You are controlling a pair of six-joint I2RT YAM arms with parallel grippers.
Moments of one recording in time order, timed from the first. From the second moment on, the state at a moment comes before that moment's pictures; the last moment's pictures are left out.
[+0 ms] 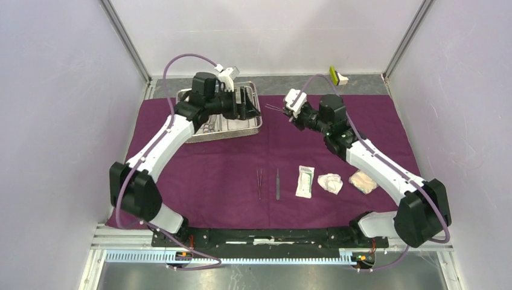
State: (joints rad) left arm -0.38 1.49 1.33 -0.36 0.50 -0.25; right arm 0.47 1.33 0.99 0.10 -0.41 -0.47
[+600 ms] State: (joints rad) left arm -0.39 1.78 1.36 -0.05 0.80 -1.22; right arm 0.72 1.29 0.90 0.13 0.14 -0.74
